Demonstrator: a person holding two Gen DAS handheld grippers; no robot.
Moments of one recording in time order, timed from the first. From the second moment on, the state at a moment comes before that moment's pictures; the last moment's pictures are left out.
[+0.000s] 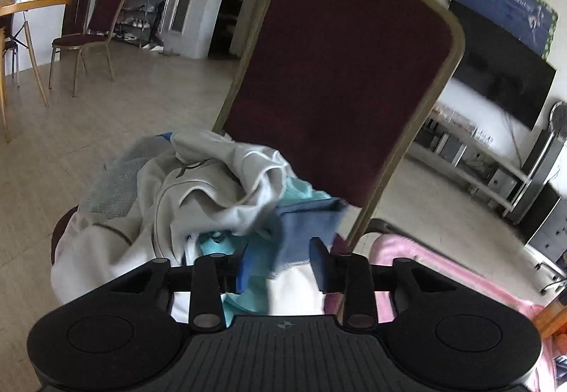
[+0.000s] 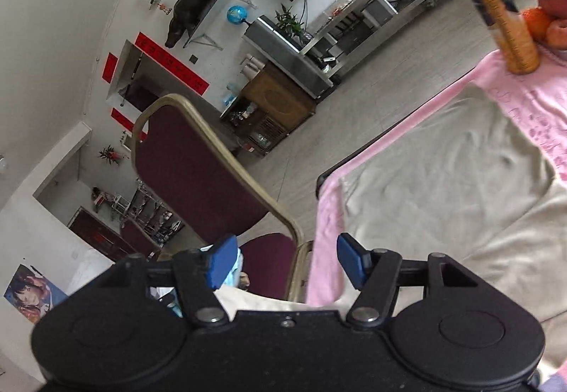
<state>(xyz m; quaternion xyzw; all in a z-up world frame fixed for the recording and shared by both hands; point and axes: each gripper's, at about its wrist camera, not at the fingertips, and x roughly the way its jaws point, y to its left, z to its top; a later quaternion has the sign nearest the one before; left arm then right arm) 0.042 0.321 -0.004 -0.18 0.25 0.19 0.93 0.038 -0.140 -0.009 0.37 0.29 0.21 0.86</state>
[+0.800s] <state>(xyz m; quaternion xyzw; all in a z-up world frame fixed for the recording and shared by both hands) 0.009 0.141 0.037 0.01 0.20 0.05 0.98 0.009 -0.245 -0.052 0.40 0.30 0.11 0.86</state>
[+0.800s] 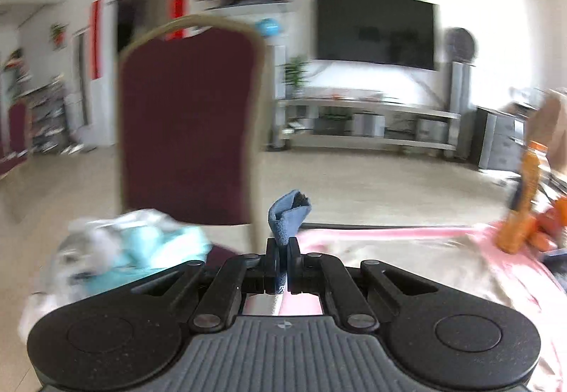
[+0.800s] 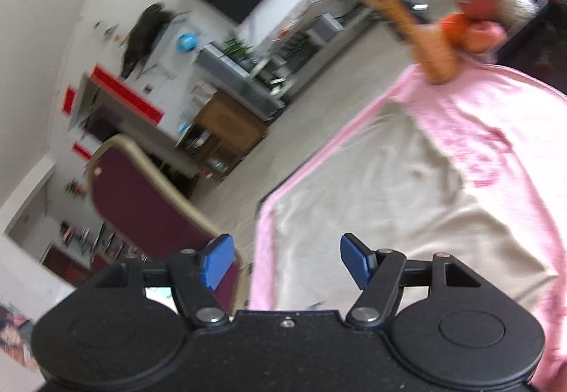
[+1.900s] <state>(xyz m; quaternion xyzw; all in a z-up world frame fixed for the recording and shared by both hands) -0.020 0.089 -0.125 -0.01 0.39 0.08 0.92 0.059 -0.262 -0.178 0.33 0.46 0.11 0.82</state>
